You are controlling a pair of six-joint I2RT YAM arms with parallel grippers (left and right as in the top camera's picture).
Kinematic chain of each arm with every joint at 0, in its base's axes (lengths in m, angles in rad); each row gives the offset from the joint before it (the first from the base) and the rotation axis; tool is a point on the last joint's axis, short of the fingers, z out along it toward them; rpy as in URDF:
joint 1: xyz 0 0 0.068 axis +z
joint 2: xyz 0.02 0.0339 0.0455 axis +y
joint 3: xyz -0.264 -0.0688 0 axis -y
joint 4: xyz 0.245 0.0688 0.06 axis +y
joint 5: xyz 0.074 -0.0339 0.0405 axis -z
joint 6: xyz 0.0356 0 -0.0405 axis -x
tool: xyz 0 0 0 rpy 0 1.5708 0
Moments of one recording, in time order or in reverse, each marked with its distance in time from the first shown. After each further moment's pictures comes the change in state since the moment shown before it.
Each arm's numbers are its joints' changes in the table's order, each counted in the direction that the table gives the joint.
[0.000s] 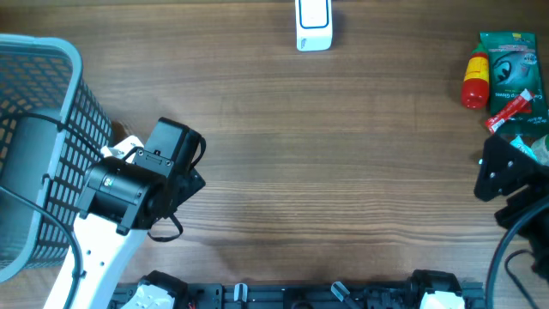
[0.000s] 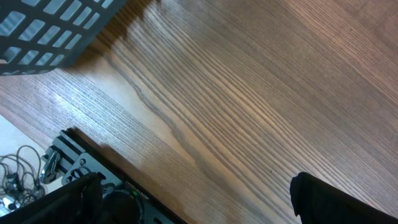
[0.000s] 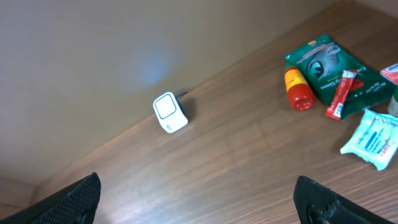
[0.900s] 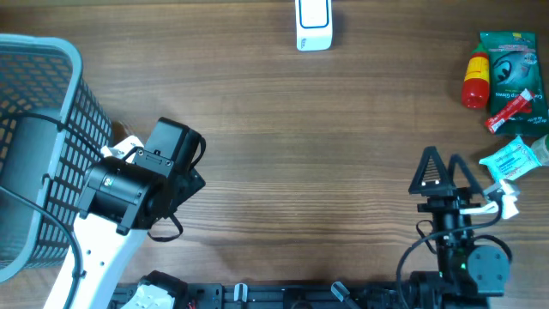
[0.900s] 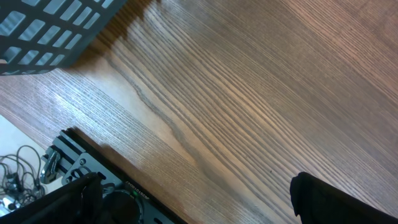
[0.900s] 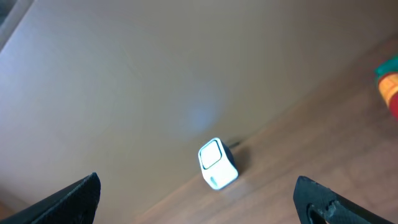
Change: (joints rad) left arm 0.000 0.000 0.000 0.000 0.000 0.000; right arm 0.102 -0.769 -1.492 -1.273 0.027 -0.278
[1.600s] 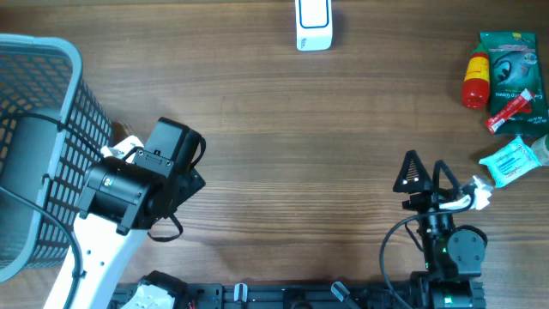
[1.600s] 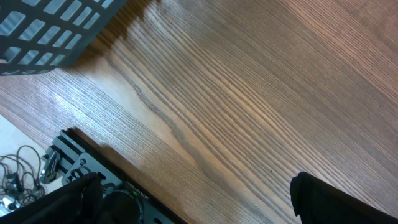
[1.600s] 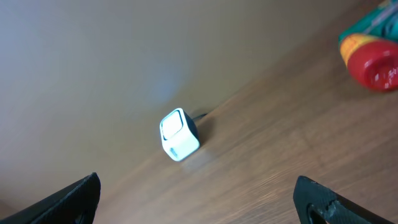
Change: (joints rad) left arm 0.000 0.000 0.000 0.000 0.000 0.000; right arm 0.015 -0.003 -0.185 -0.045 0.018 0.138
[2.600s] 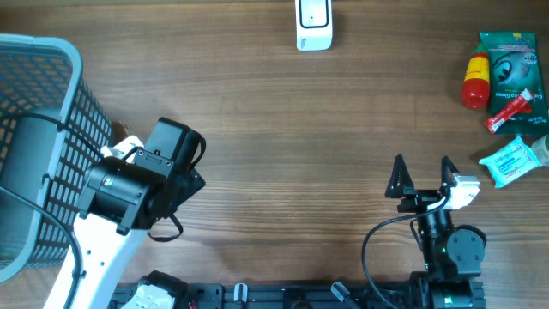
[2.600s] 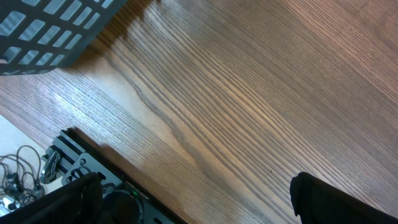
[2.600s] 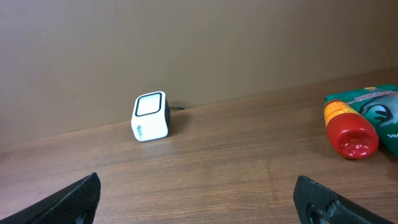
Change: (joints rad) left arm 0.000 0.000 0.000 0.000 0.000 0.000; right arm 0.008 0.000 0.000 0.003 -0.018 0.406
